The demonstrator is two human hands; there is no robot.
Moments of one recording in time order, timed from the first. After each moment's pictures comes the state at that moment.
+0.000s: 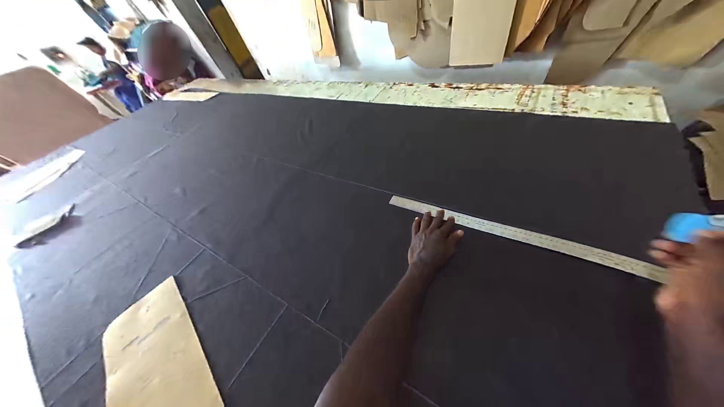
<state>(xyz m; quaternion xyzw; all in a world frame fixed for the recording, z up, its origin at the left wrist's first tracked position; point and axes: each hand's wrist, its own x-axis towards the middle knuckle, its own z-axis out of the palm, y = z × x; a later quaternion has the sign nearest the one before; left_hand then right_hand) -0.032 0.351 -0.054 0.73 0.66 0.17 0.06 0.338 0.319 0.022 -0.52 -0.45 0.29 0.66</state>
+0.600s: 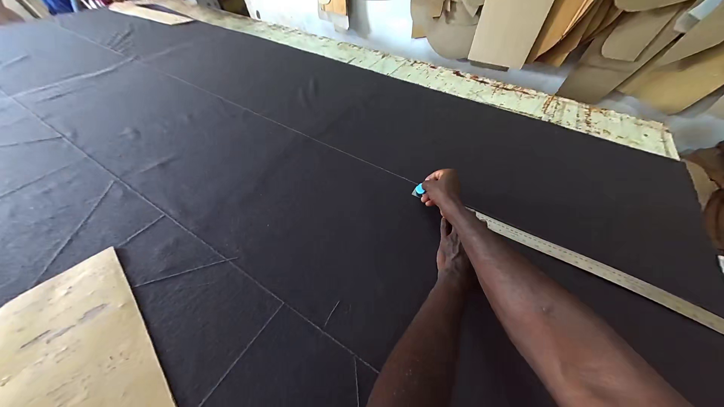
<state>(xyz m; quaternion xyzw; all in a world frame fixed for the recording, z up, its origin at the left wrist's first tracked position) -0.031 0.333 -0.059 0.72 0.65 0.24 0.07 -0.071 0.465 -0.007 -0.61 -0.64 0.39 0.26</state>
